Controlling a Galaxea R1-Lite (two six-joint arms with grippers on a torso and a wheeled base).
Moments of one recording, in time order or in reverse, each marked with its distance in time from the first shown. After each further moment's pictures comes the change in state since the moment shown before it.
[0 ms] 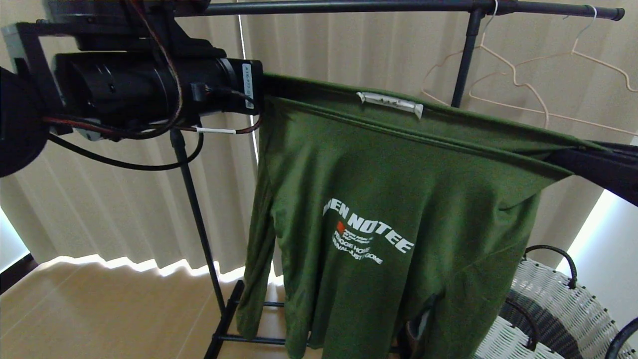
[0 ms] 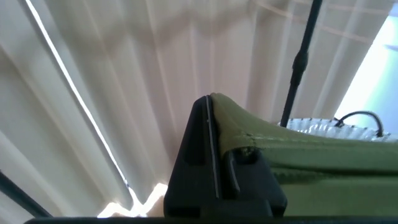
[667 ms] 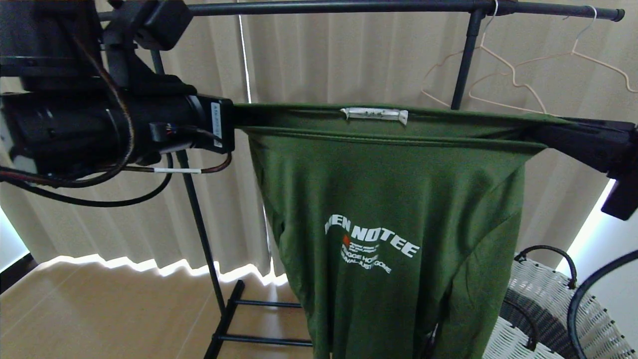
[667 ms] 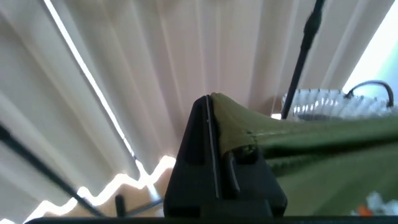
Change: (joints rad) left arm 0.010 -0.152 0.221 0.014 -0.007 0.018; right arm -0.090 0.120 -0.097 -0.013 0.007 0.005
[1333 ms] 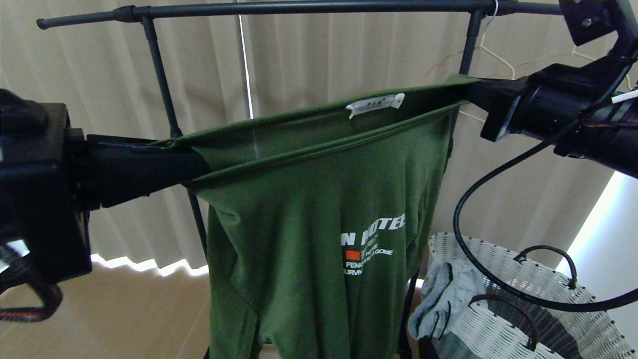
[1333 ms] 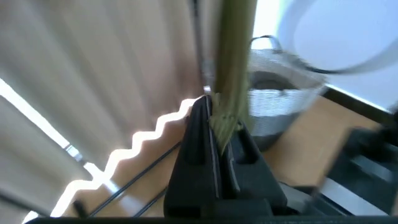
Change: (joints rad) left arm -0.266 -0.335 0.108 0.275 -0.143 0.009; right arm -0.060 0.339 -0.195 -0.246 0.008 0.055
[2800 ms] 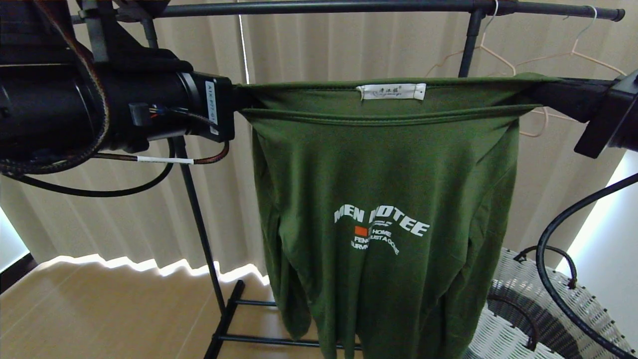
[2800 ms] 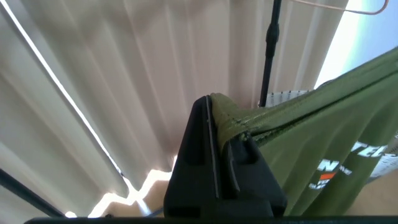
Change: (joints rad) left arm 0.216 0.318 -0.162 -0.243 0.064 0.012; right arm -0.006 -0.241 0.076 0.210 -0.005 -0.009
